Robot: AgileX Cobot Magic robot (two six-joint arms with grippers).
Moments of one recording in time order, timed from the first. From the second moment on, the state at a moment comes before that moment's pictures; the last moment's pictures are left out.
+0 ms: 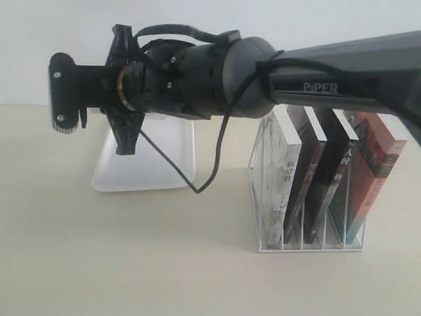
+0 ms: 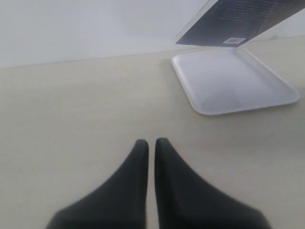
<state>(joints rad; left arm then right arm) -0.02 0.00 0.00 -0.02 0.33 0.10 0.89 2.09 -1.68 -0.96 0.19 -0.18</state>
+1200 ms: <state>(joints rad) -0.02 0.00 0.00 -0.02 0.33 0.10 0.79 2.31 -1.83 -0.98 0.12 -0.01</state>
